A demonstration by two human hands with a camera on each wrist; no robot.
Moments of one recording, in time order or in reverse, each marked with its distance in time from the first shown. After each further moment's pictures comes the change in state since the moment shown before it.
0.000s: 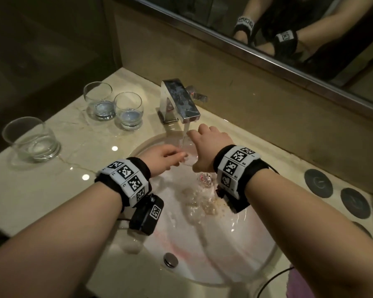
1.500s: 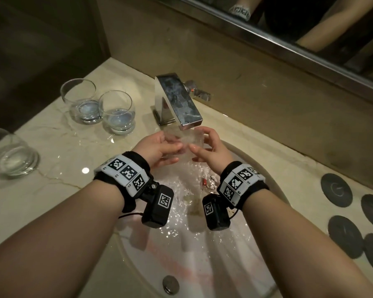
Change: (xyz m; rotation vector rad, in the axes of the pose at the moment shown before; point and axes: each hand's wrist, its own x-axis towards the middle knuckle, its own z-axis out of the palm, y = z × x) left_hand 0.063 -0.010 -0.010 -0.774 0.077 -0.188; right_hand 0.050 0.027 0.082 1.561 0.128 0.183
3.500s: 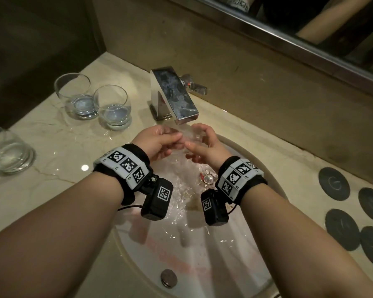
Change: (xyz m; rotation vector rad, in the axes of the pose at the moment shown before) left_hand -0.001 0.006 0.008 0.066 0.002 0.013; right_hand -0.011 -0.011 0.001 0.103 -0.038 0.106
